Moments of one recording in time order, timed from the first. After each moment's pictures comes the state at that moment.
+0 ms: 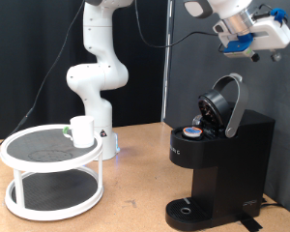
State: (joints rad) arm 0.19 -0.02 0.16 -1.86 0.69 2.11 2.33
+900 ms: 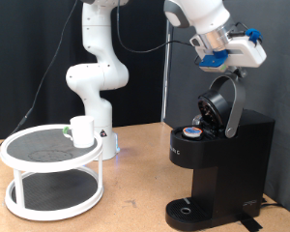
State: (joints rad) arm 0.13 -0.09 0.11 -2.00 0.70 2.04 2.21
